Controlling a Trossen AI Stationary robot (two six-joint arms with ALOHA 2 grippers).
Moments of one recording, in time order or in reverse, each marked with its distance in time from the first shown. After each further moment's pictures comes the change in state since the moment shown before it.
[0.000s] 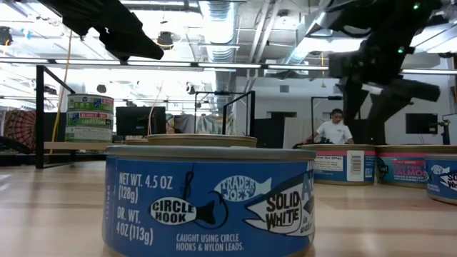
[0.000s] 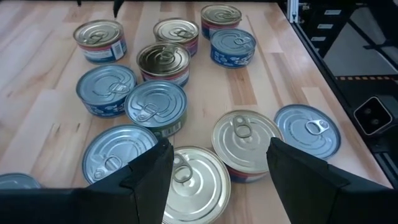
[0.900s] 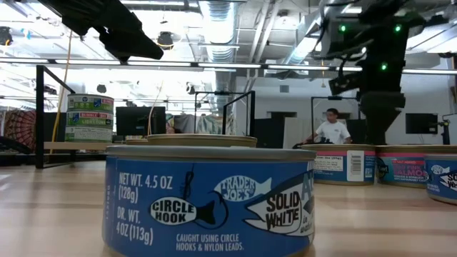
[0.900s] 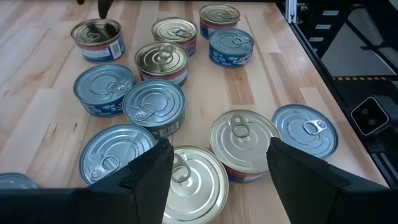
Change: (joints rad) left arm 0.000 0.000 0.000 0.000 0.010 -0.005; right arm -0.202 0.007 -0.046 -0.070 -0.116 0.567
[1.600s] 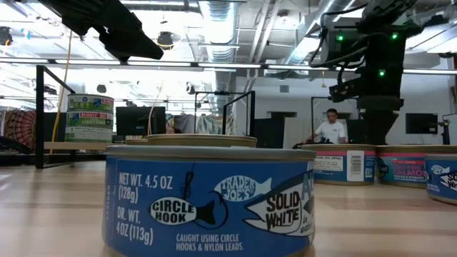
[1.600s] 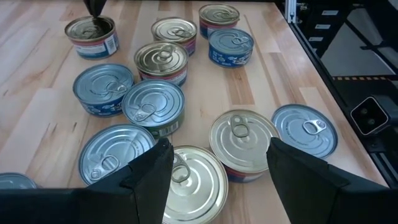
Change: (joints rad) left arm 0.000 0.000 0.000 0.000 0.001 0.000; right arm -0.057 -0.001 -0.039 0.057 -0.099 0.034
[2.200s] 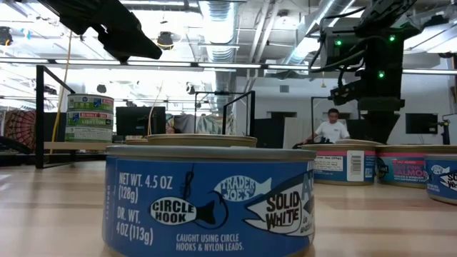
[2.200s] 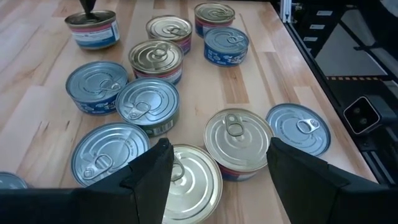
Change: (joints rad) left arm 0.000 0.000 0.000 0.000 0.020 -0.012; right arm -0.033 0.002 -0.002 -0.007 -0.028 0.000
